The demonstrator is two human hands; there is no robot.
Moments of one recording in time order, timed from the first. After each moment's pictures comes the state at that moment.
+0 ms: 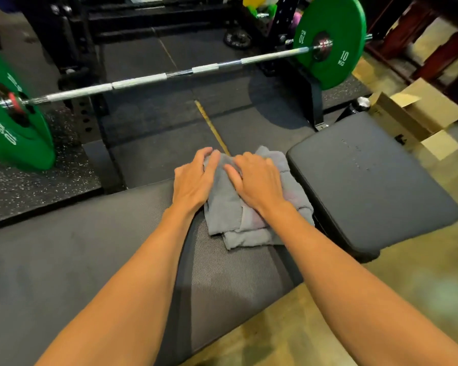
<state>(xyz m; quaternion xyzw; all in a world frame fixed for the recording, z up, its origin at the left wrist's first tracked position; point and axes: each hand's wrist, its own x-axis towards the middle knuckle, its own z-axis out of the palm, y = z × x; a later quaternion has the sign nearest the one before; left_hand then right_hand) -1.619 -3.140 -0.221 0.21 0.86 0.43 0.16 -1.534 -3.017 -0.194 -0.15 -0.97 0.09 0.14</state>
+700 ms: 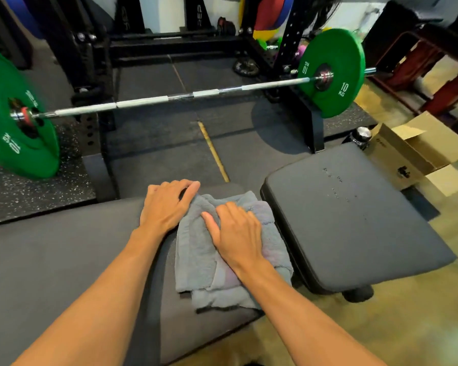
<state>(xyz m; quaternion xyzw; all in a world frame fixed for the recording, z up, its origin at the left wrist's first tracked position) -1.606 -3.128 -0.218 0.27 0.92 0.27 0.03 -1.475 -3.018 -0.203 -0.13 -0.95 0.13 0.25</state>
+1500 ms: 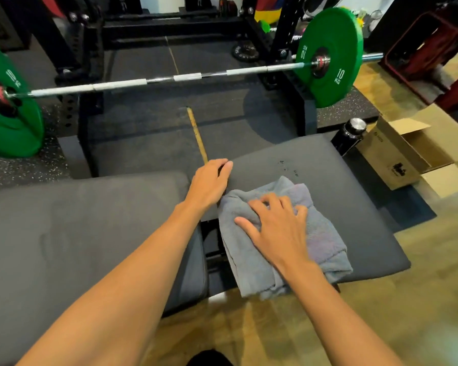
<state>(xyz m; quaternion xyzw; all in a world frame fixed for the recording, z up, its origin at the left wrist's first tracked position) -1.533 -2.927 -0.205 0.21 0.87 0.43 0.13 -1.377 -2.823 -0.203 -0.14 -0.98 0.01 0.11</state>
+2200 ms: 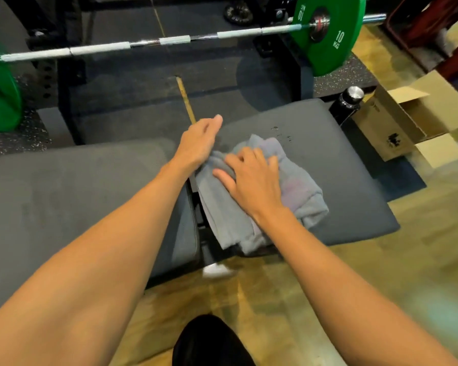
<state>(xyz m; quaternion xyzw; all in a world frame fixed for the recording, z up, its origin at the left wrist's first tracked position) -1.545 -2.925 -0.207 0.13 0.83 0.49 0.20 -1.407 -2.837 -0.196 -0.12 -0.99 0.06 0.07</state>
